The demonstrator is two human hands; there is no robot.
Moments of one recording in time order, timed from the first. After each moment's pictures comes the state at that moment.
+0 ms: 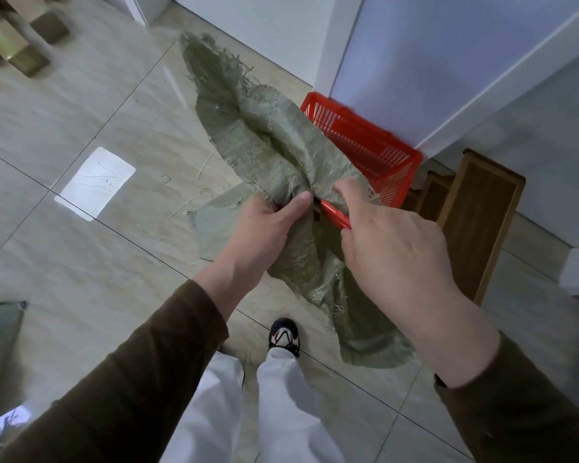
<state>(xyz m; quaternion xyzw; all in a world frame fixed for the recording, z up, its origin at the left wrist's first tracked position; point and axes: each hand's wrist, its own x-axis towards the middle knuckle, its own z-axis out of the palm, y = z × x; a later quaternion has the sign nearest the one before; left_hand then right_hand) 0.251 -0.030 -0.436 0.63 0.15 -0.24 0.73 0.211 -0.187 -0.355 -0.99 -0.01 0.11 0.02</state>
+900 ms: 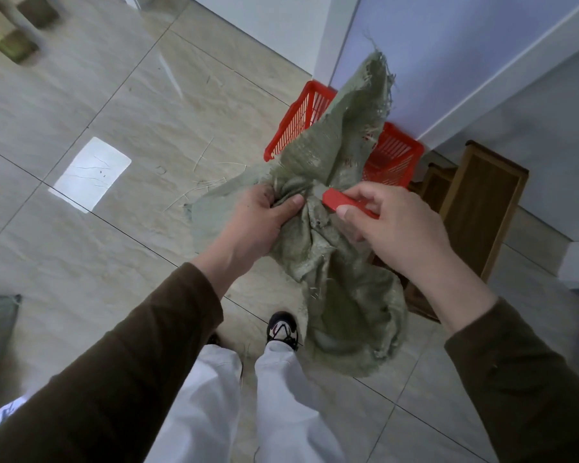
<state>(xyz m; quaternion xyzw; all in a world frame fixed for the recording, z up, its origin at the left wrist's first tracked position) 0.264 -0.022 -0.460 0.67 0.12 -0.28 0.68 0.236 -0.236 -0.408 -0.96 0.09 0.16 0.23</state>
